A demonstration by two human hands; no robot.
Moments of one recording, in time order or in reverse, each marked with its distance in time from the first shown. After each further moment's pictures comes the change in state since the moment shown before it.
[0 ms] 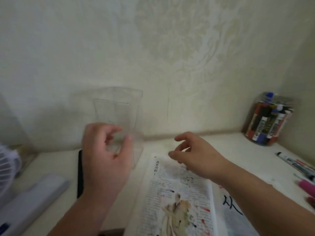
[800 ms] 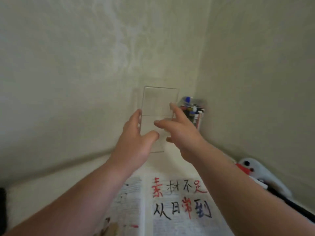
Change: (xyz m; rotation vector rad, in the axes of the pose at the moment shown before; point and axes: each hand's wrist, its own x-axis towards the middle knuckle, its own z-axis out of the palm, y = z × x) left_hand 0.004 0.117 0.169 -0.468 -0.809 -0.364; right_hand -0.011 0.031 -0.130 0.486 0.371 -0.113
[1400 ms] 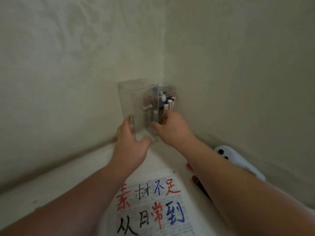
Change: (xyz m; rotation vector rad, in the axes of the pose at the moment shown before) left_hand 0.049 -0.049 0.108 0.164 0.006 -0.054; right_hand 0.053 0.071 -0.086 -0.740 0.293 0.091
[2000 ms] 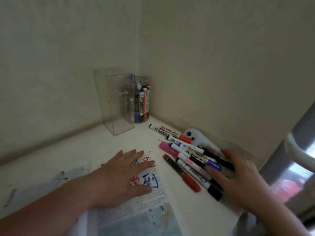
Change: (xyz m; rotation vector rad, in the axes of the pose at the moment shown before) left_hand -0.086 -0.017 -0.018 0.930 -1.001 0.470; right_hand -0.208 0.128 -0.126 -0.349 0.056 0.324
